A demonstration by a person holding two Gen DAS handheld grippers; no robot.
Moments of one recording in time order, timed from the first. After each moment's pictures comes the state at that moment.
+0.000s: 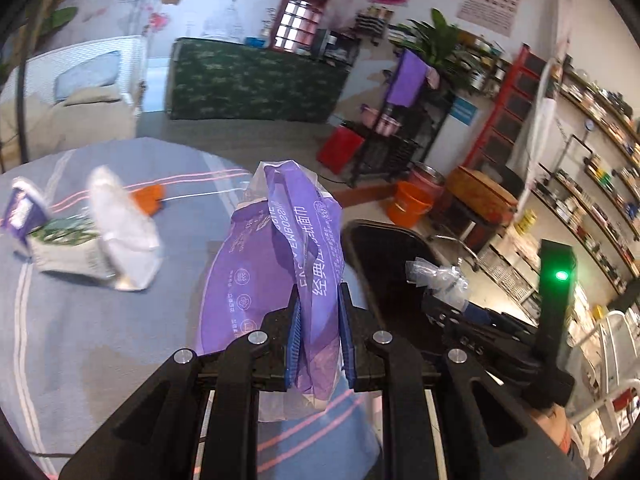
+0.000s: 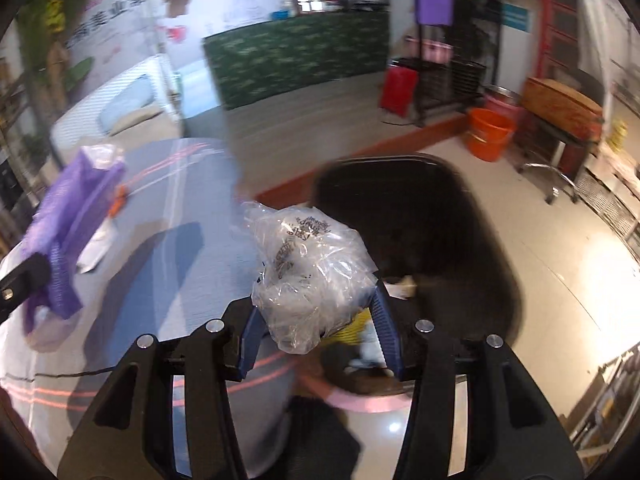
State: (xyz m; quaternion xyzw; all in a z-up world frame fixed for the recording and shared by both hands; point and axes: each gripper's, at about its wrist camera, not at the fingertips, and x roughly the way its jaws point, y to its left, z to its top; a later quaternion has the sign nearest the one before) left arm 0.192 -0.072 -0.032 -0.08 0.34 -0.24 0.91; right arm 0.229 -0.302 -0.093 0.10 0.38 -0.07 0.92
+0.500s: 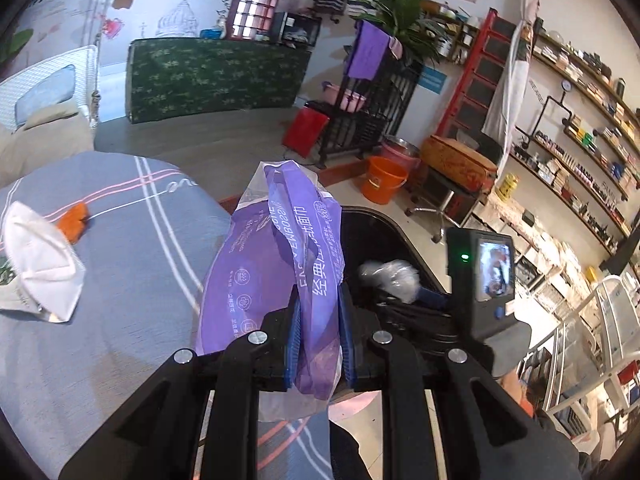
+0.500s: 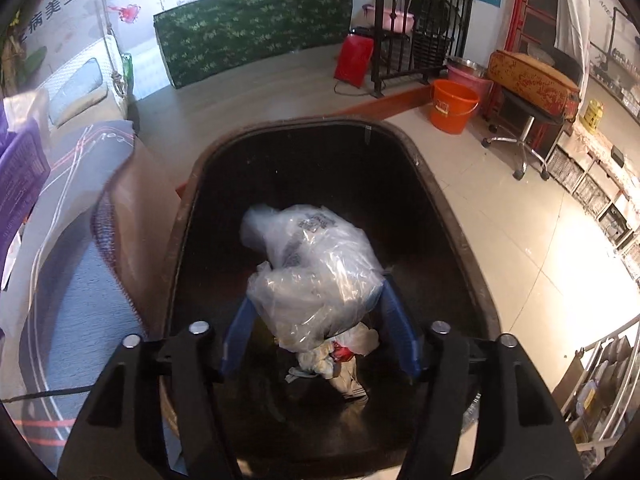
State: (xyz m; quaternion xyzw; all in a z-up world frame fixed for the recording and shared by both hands) left arm 0.204 -0.141 -0.043 -0.03 0.36 -0.29 0.89; right arm 0.278 -0.365 -0.150 0.09 0.43 -0.13 0.89
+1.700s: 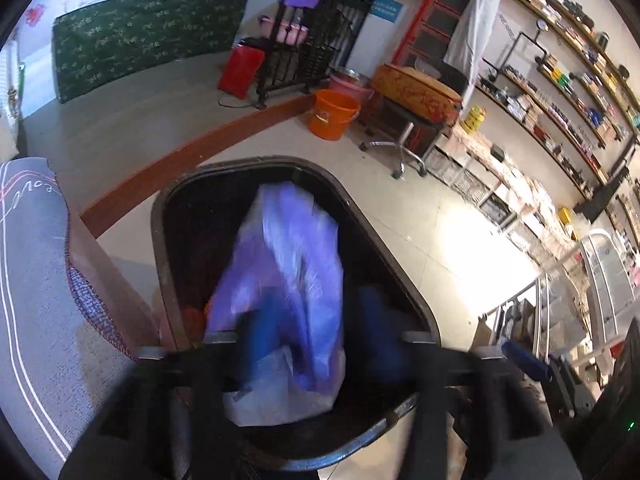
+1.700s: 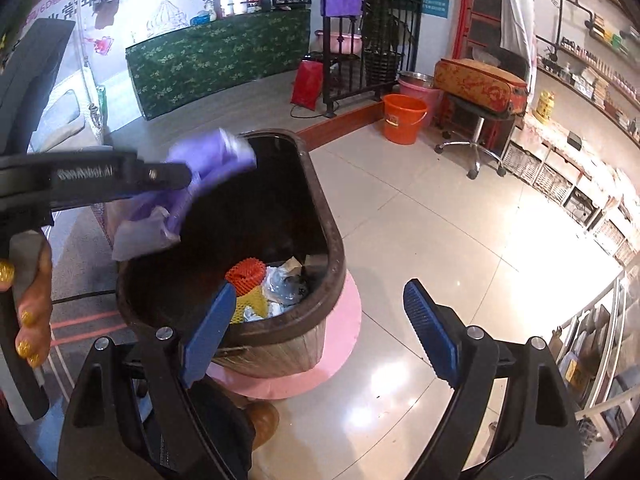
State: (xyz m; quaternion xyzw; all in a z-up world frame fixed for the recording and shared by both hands) left arm 0.267 -0.259 -0.088 0.01 0.43 -0.37 0.82; right arm 0.171 -0.406 -0.125 0.10 0.38 -0.19 0.90
